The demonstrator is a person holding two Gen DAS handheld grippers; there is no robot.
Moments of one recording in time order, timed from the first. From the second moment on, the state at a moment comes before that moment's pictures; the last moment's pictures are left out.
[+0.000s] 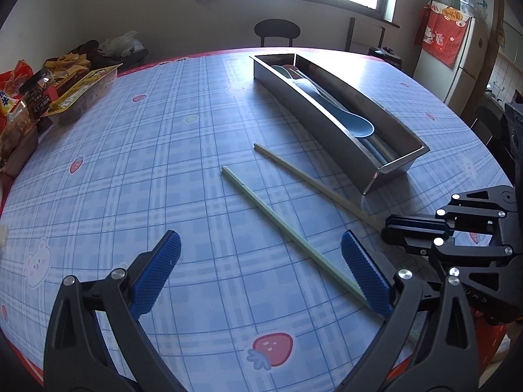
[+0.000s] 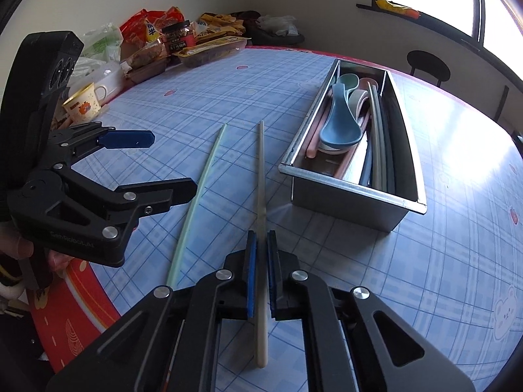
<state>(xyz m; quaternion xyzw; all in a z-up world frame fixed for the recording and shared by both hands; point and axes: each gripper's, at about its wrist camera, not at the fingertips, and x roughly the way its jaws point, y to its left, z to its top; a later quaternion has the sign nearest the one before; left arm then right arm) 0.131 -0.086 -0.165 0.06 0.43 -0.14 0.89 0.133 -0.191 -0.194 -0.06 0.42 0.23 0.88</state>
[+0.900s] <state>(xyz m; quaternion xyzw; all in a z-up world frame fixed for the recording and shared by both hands) 0.132 -0.087 -0.179 0.12 0.48 -0.15 0.86 0.133 -0.192 -0.194 -0.05 0.42 0.24 0.88</state>
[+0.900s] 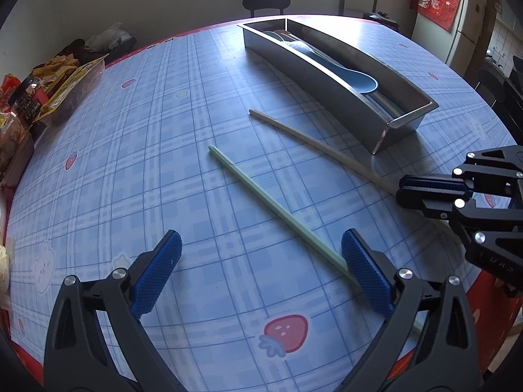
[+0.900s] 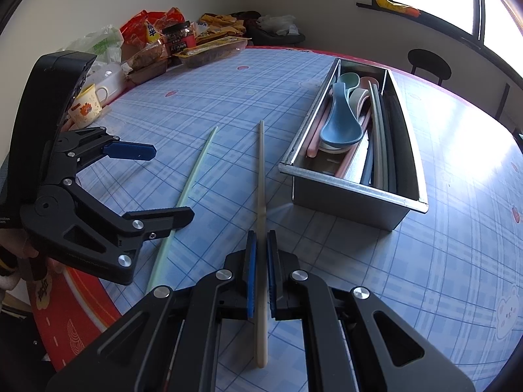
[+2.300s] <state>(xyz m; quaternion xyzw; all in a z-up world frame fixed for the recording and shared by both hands) 0.096 -0.051 -0.177 0.11 0.42 -0.18 0.88 0.136 -0.176 -0.194 -0.10 0.41 0.22 0.88</state>
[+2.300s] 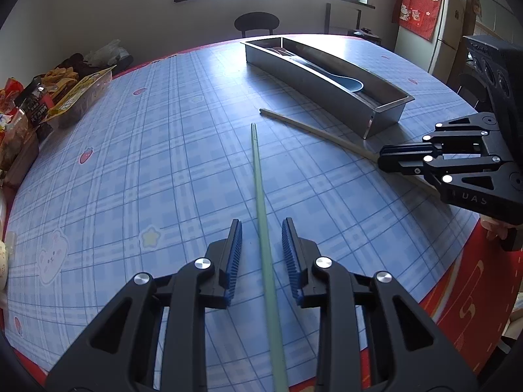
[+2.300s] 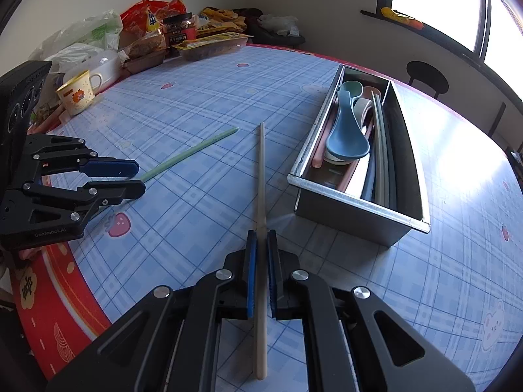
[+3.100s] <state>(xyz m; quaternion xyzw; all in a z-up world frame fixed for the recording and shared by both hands) 0.098 -0.023 -0.170 0.04 0.42 -0.18 0.89 0.138 -0.160 -0.194 -0.14 0.40 0.18 0.89</state>
